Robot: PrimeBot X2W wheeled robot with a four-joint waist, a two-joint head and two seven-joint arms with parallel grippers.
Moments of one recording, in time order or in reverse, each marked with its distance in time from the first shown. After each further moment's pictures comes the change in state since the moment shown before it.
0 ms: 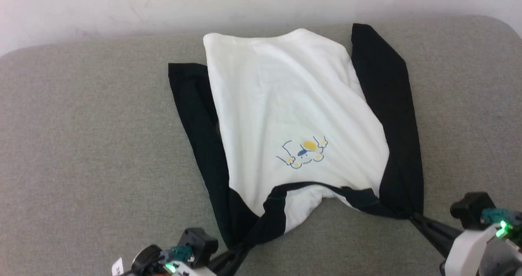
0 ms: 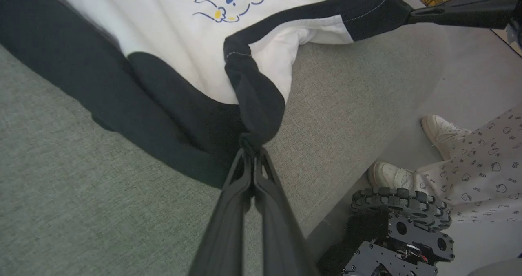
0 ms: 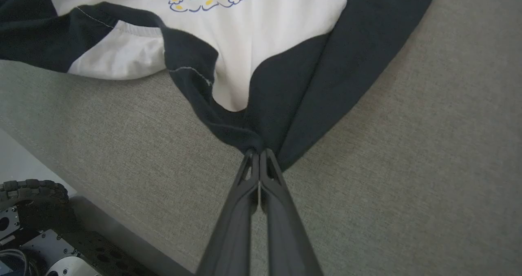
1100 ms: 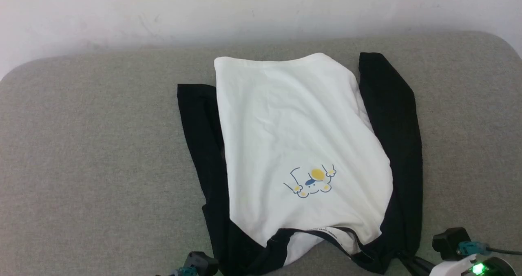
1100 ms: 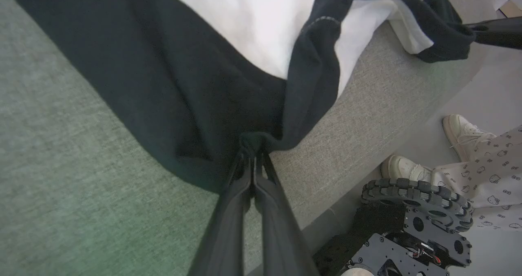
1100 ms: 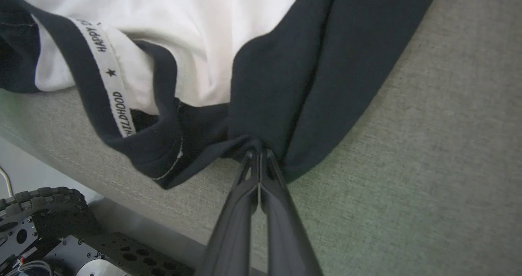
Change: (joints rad) left arm 0.031 -0.131 -0.043 0.356 -0.018 -0.058 -0.152; right arm 0.104 0.193 -0.035 0.220 -0.067 0.000 -0.064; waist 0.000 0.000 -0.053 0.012
